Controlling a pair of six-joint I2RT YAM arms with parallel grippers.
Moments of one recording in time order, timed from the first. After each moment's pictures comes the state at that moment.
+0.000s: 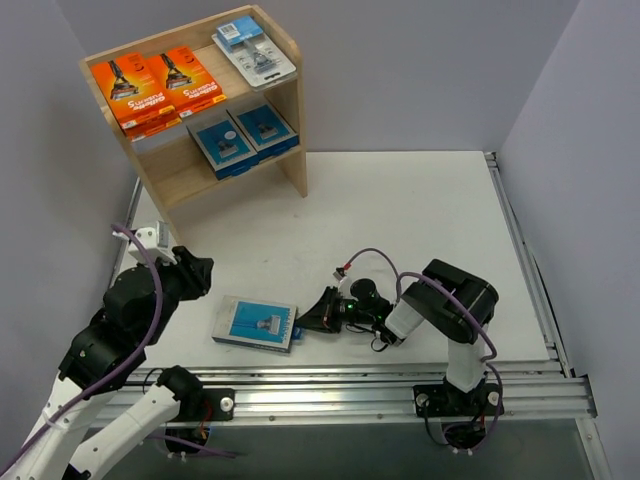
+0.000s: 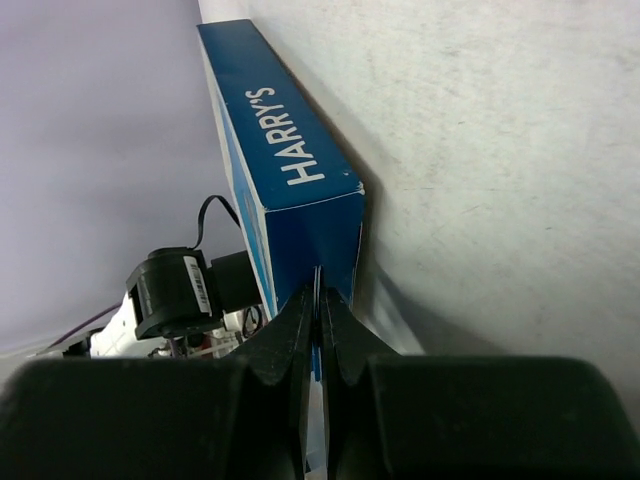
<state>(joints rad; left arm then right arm) -0.61 0.56 0.98 -0.73 -0.39 -0.51 0.82 1.90 0.41 1.11 -0.47 1.35</state>
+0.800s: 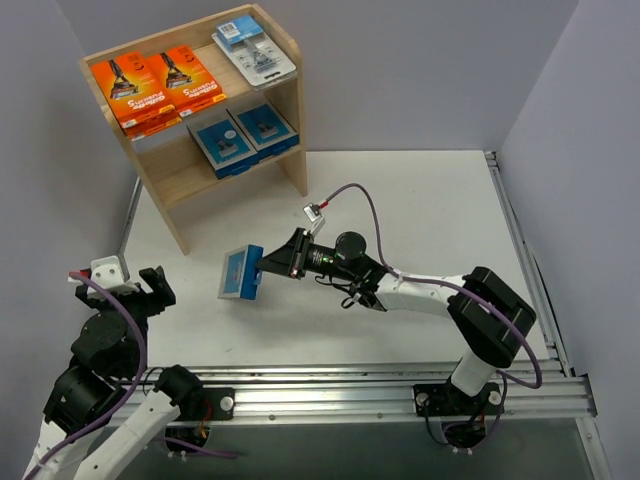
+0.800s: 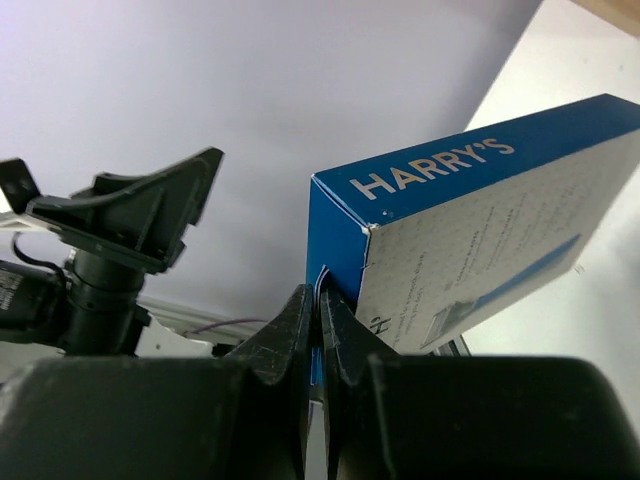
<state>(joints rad) -0.61 0.30 0.87 -0.69 -0.84 -0.16 0.87 1.65 0.81 0.90 -0.44 1.20</state>
